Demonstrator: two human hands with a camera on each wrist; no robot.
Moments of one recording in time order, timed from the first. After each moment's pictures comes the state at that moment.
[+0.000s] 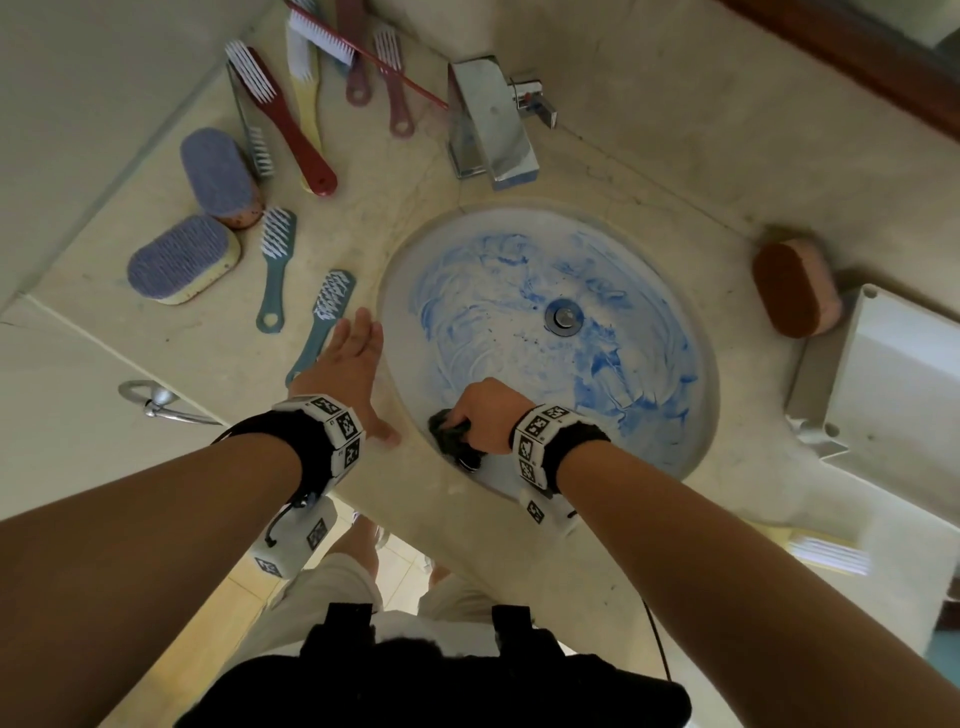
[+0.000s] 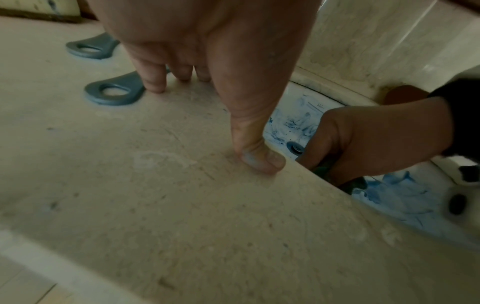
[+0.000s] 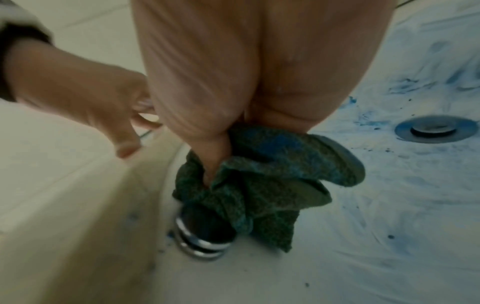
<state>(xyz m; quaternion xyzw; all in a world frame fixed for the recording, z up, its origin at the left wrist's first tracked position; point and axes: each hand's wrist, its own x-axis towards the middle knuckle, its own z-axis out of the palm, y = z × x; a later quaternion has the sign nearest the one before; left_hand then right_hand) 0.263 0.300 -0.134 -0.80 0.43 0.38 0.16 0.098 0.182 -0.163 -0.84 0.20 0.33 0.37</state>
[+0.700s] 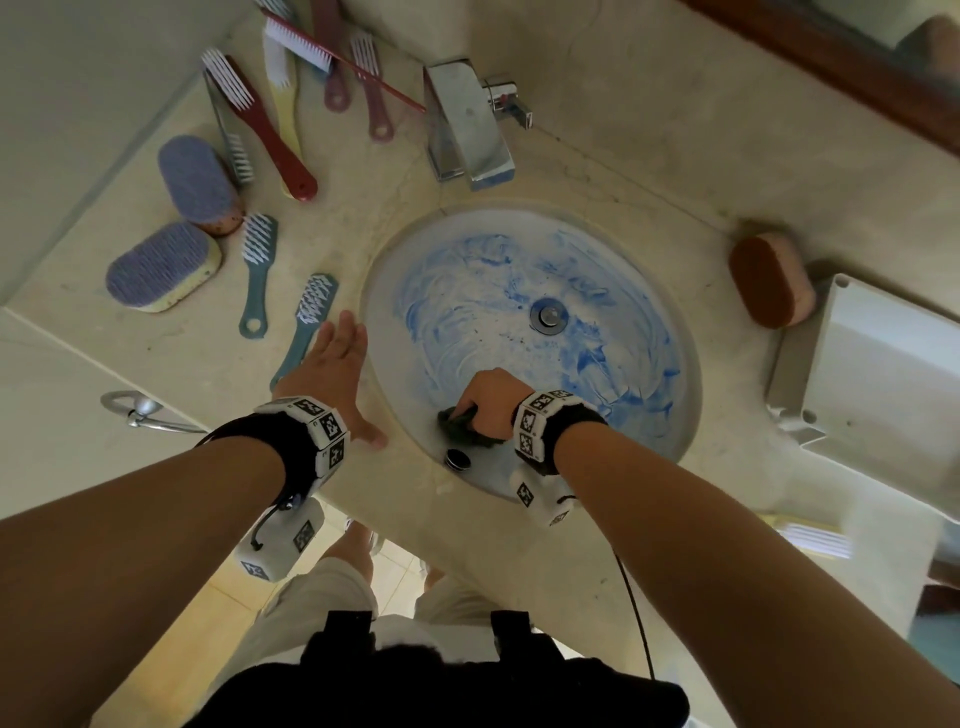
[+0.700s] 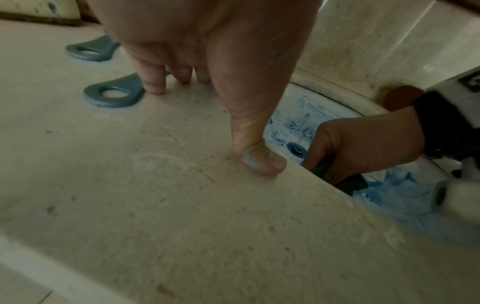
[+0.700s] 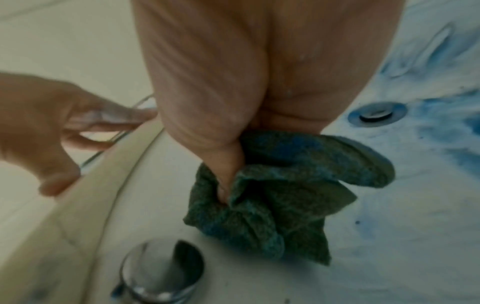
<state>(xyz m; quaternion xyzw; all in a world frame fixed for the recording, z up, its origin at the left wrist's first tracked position) 0.262 0.299 -0.129 -0.81 0.43 0.37 0.16 0.089 0.160 -0.170 -0.84 0.24 0.32 0.37</state>
